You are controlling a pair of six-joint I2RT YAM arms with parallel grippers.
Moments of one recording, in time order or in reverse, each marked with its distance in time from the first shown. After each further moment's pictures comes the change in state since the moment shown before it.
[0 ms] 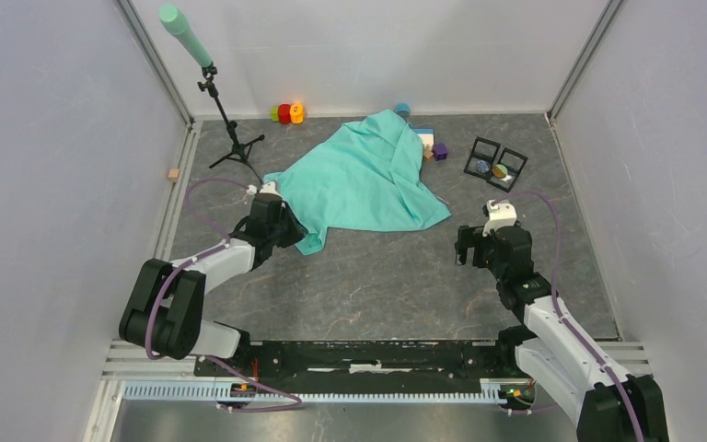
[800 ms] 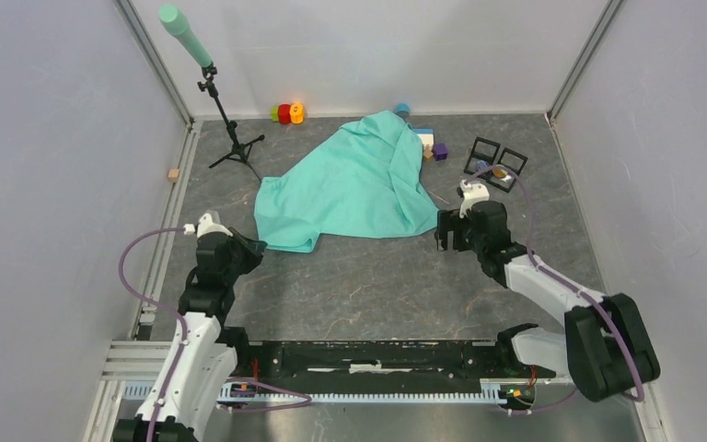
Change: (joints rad) left arm 0.260 -0.753 -0.235 -0.308 0.009 -0.076; right arm 0.067 0.352 0.145 0.097 -0.080 0.019
